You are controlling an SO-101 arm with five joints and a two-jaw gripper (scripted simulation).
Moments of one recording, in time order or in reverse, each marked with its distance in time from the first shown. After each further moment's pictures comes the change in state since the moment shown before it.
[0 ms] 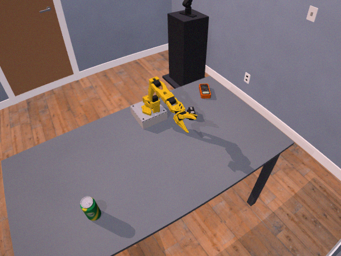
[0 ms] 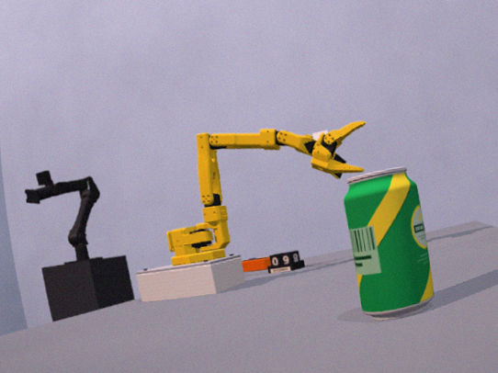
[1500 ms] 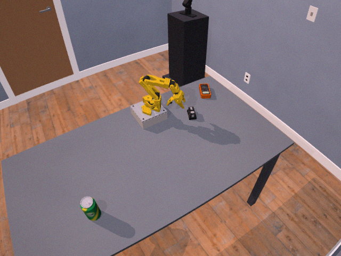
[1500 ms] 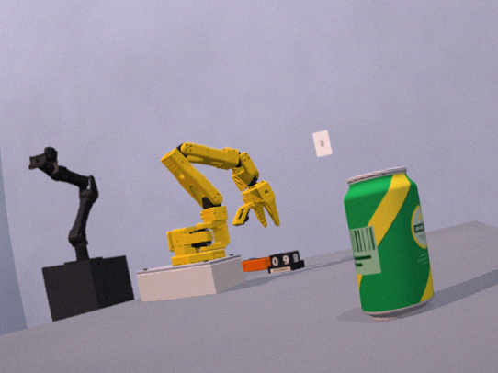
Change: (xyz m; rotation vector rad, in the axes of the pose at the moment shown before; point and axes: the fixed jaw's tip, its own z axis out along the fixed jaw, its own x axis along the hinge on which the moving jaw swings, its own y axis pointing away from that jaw) arm -0.170 0.129 -0.151 0.061 -0.955 -1.809
